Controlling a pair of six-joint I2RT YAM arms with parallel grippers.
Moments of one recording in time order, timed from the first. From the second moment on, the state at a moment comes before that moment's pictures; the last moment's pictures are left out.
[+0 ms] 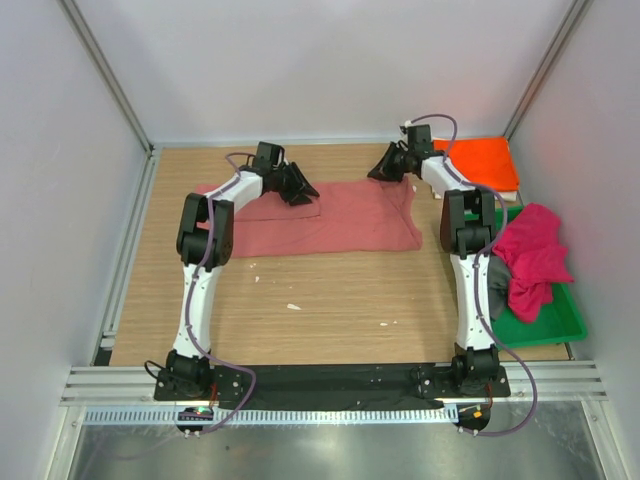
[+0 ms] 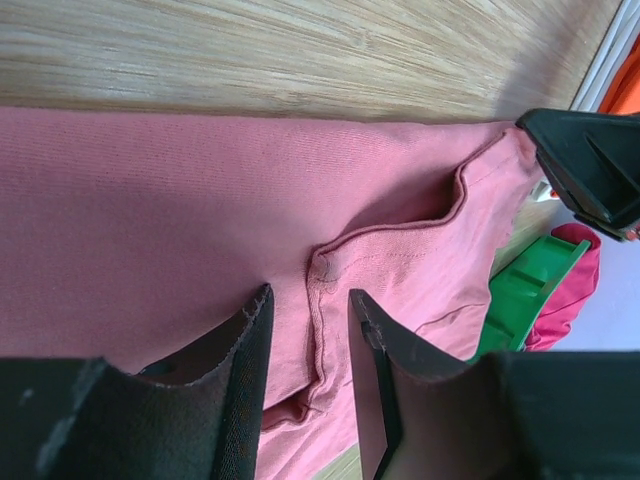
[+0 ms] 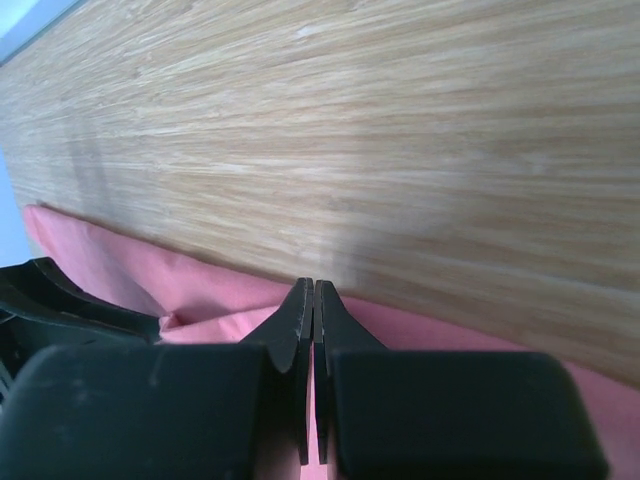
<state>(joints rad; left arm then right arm) -0.29 2.42 1.89 -0.32 0.50 -0.86 0.12 2.54 2.11 -0.34 -0.49 0.58</state>
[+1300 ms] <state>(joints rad) -0.29 2.26 1.76 -0.36 0.50 -0.84 0.14 2.03 1.54 -0.42 -0.50 0.58</state>
